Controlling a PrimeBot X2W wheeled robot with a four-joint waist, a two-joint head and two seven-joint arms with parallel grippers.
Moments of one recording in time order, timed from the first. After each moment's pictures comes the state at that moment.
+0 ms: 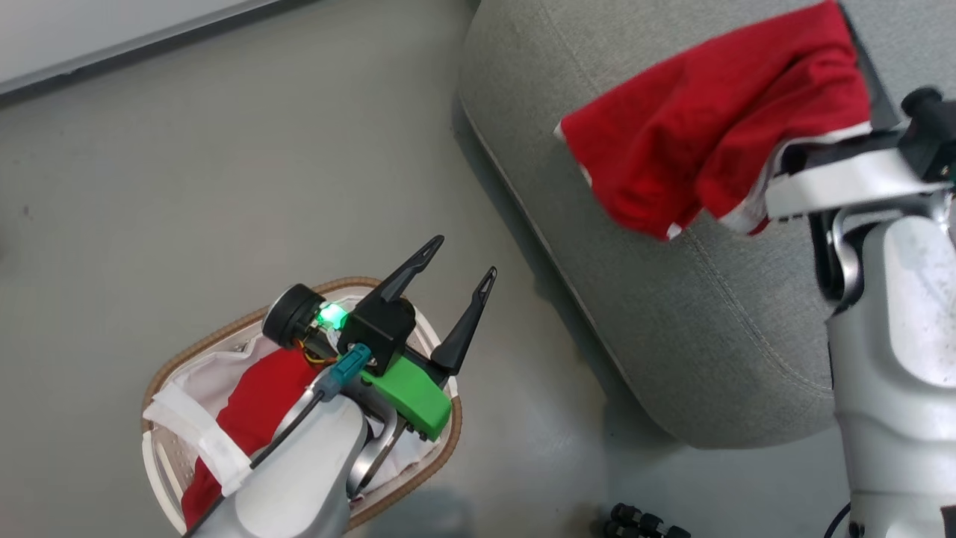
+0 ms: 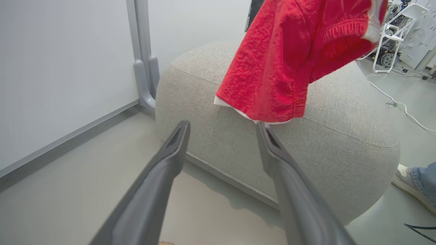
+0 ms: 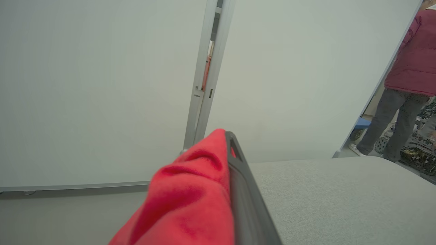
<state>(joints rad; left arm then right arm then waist) -0.50 0.17 -0.68 0.40 -0.30 -0.13 -0.26 -0.65 -0.05 -0.12 0.25 0.00 0.13 -0.26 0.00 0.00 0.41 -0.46</state>
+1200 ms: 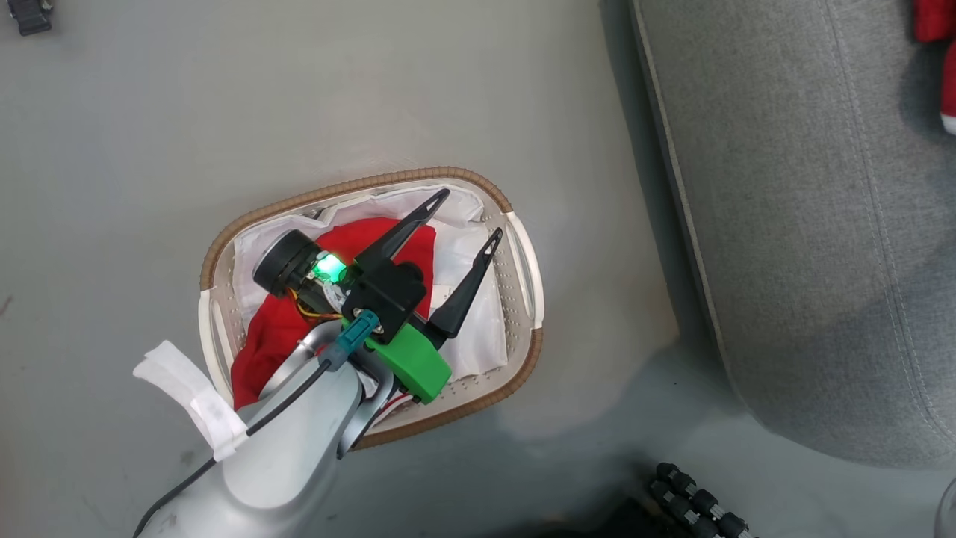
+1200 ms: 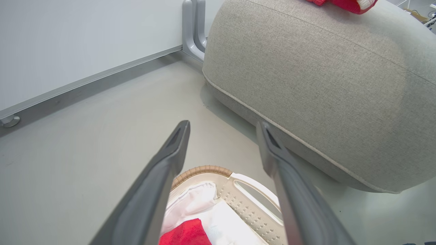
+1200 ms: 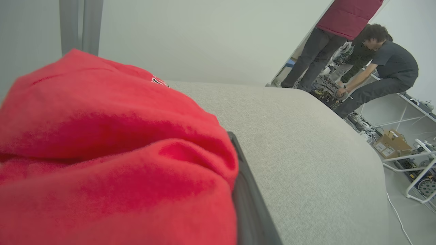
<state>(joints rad) -0.61 0.22 -0.74 0.36 -0.27 -0.11 -0.24 -0.86 -0.22 -0.78 0.59 -0.35 0.13 -0.26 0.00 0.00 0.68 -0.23</state>
